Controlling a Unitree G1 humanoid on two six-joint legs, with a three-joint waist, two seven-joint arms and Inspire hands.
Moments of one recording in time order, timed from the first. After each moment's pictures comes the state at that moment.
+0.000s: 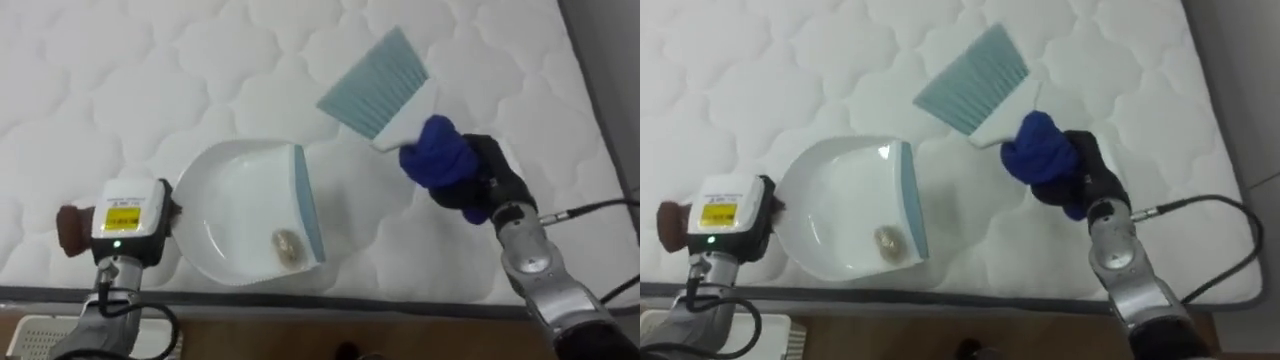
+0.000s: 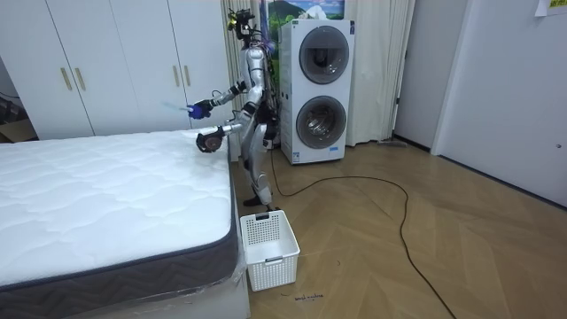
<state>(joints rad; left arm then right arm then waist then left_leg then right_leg) -0.18 0.41 -0.28 0.89 1.03 -0.03 0.78 -0.20 -0.40 0.15 0.60 -0.03 -0.11 -0.29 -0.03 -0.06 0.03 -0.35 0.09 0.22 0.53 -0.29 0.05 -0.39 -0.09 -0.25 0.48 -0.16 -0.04</state>
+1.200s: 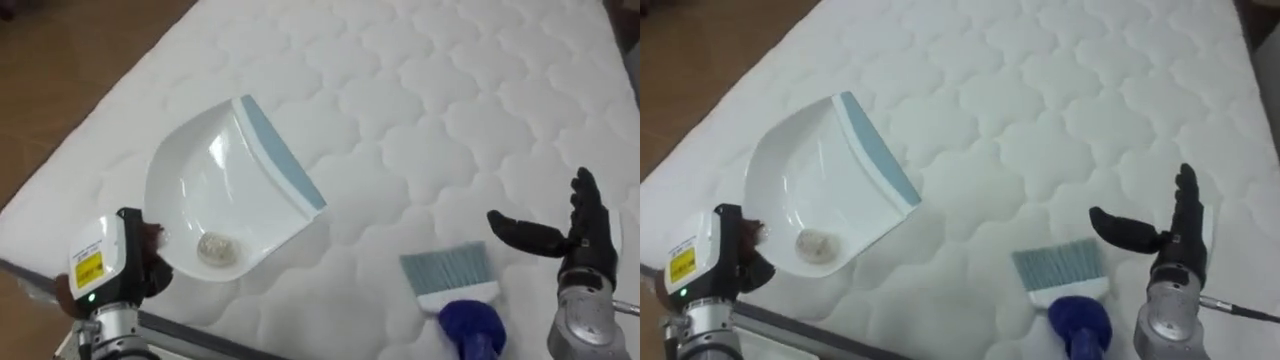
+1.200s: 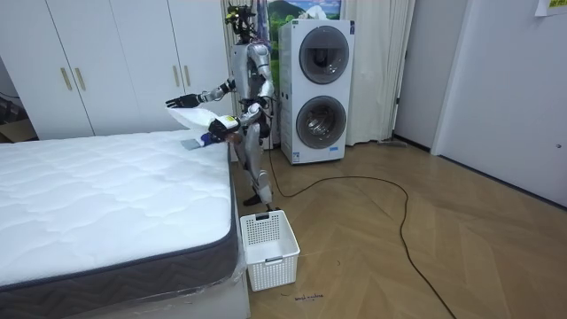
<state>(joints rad) 0.07 0.33 -0.09 0.63 0.71 -0.16 0.77 0.07 -0.38 0.01 0.40 0.20 -0.17 -0.43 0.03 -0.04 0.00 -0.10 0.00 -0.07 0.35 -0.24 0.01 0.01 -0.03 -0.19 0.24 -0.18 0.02</state>
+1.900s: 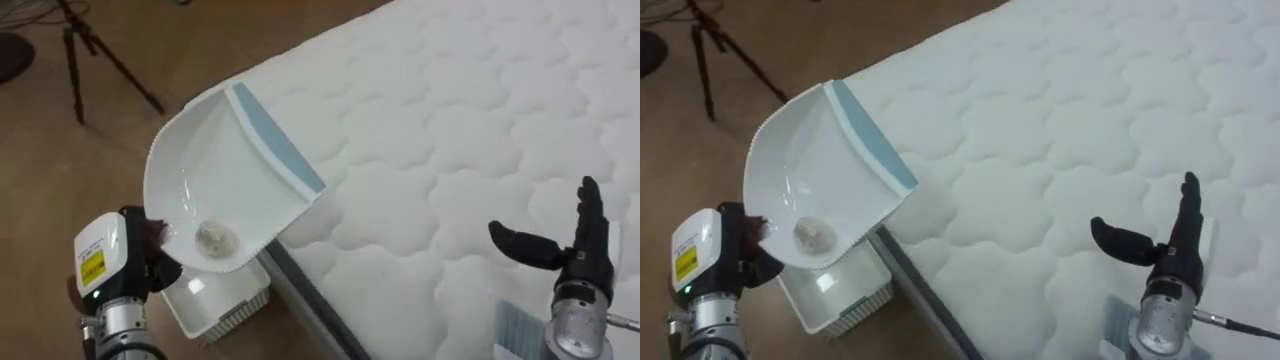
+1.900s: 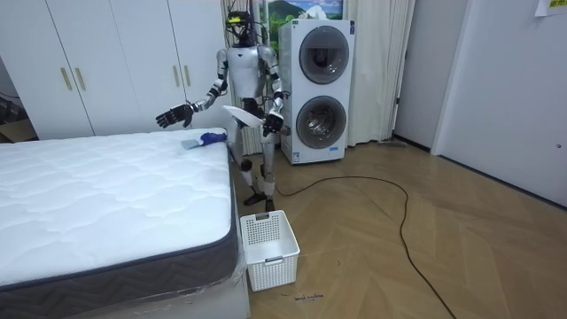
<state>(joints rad) 0.04 0.30 -0.08 0.60 0.64 -0.16 0.69 0.08 -0.35 0.02 0.46 0.15 -0.20 -0.50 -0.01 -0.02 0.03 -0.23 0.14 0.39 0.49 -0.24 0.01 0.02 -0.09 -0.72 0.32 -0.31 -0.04</state>
